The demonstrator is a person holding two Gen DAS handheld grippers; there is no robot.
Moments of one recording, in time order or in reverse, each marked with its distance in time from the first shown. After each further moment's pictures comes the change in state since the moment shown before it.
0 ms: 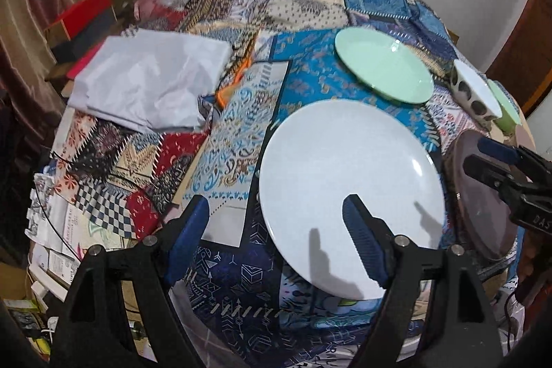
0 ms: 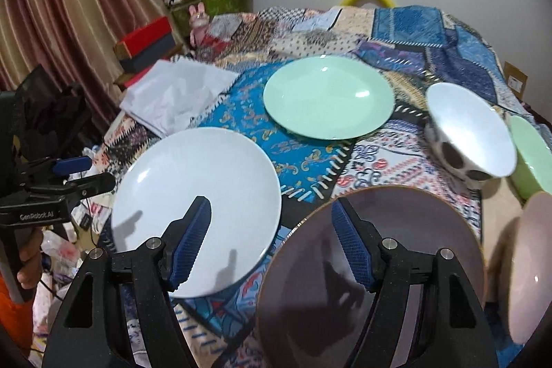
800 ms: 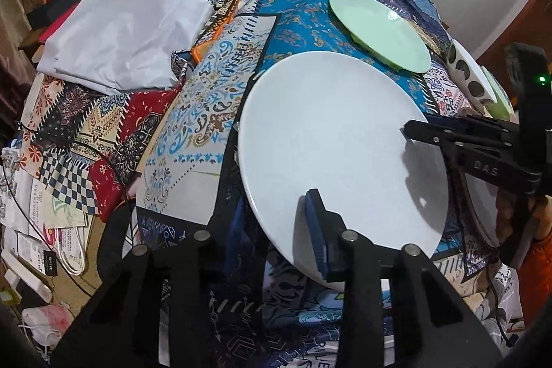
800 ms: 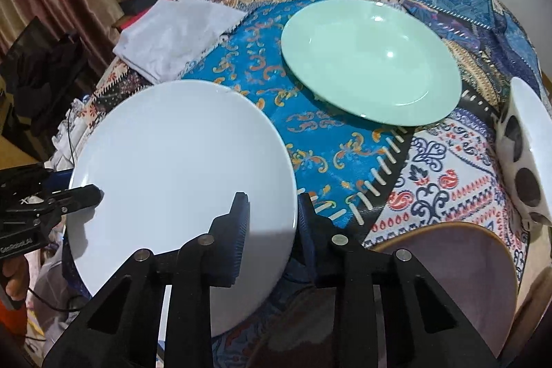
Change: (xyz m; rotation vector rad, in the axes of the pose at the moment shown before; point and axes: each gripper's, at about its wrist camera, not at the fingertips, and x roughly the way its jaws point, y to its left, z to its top) left arm 0.037 0.005 -0.016 -0.040 0.114 -0.126; right arm 0.071 0.006 0.012 -0.093 0.229 0.019
